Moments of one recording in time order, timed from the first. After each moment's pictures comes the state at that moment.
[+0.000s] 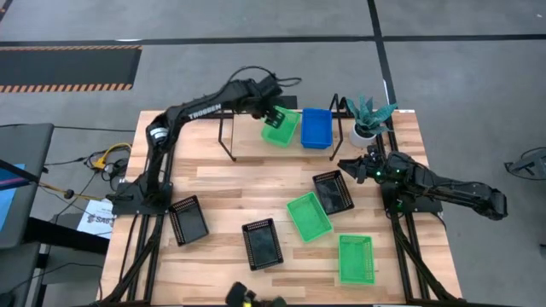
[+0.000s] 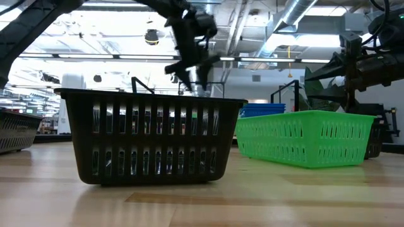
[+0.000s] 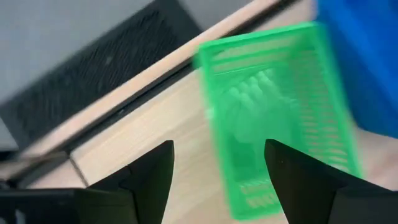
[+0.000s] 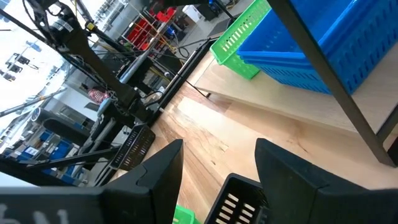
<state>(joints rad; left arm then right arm) 0.52 2.06 1.98 -1.04 -0.19 -0.43 -0.34 0.18 0.02 -0.03 0.00 0.81</state>
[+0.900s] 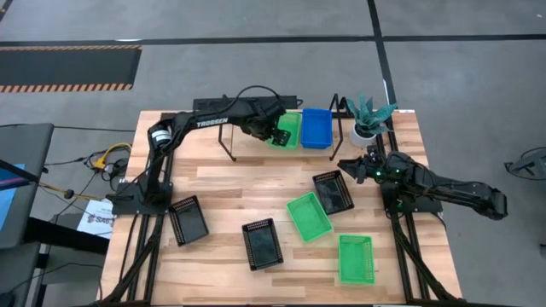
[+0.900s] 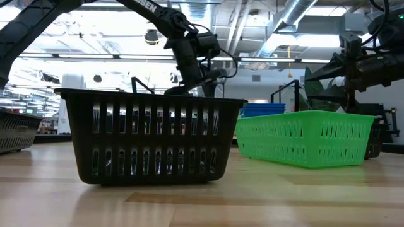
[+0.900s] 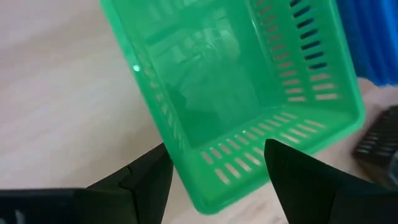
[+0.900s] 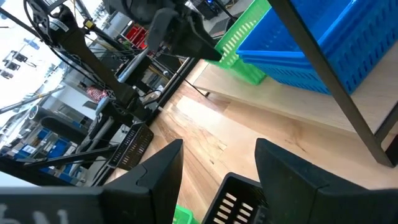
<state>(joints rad) 0.45 2.06 1.75 -0.83 0.07 -0.63 -0.34 0.18 0.02 -0.03 0.00 0.80</state>
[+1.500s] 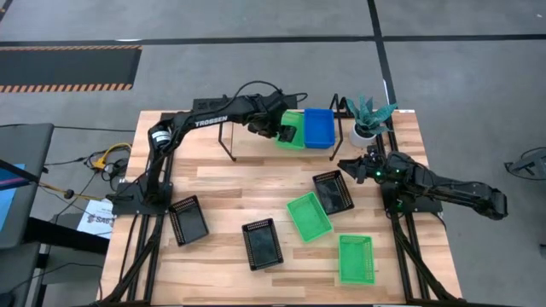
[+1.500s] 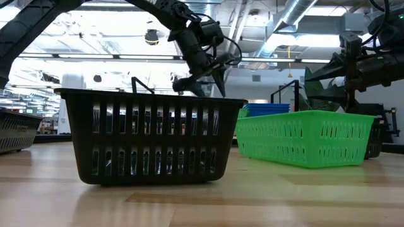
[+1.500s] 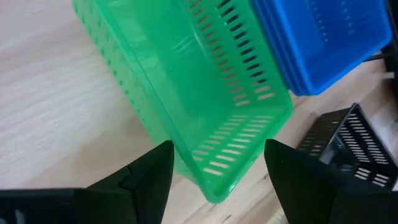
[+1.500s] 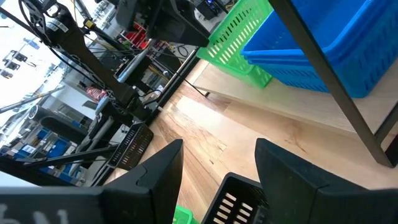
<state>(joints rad) 0.44 2.06 1.84 -0.83 0.13 -0.68 -0.34 0.18 0.02 -0.03 0.00 0.80</state>
